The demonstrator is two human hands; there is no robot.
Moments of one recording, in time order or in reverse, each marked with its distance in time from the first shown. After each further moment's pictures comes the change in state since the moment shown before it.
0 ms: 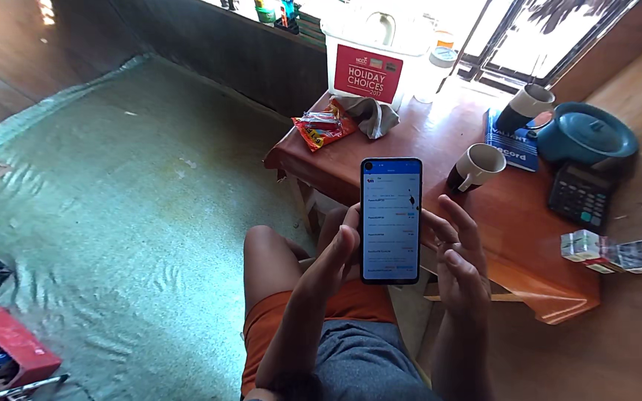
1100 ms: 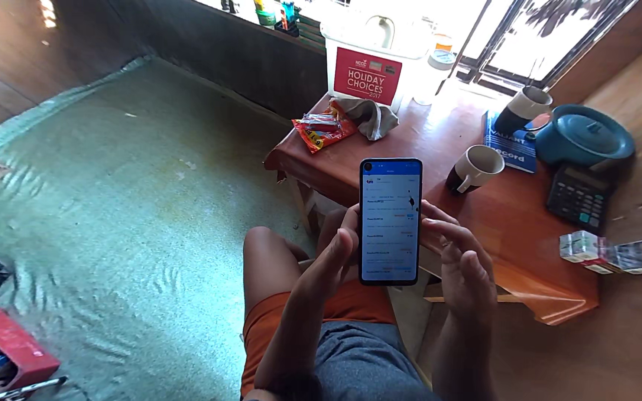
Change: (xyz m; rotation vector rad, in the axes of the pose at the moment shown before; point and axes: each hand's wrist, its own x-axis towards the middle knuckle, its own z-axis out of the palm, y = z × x) left_hand -0.001 0.001 -0.001 -0.023 -0.031 0.031; right_hand 0.001 -0.001 -0.006 -0.136 -0.022 -0.072
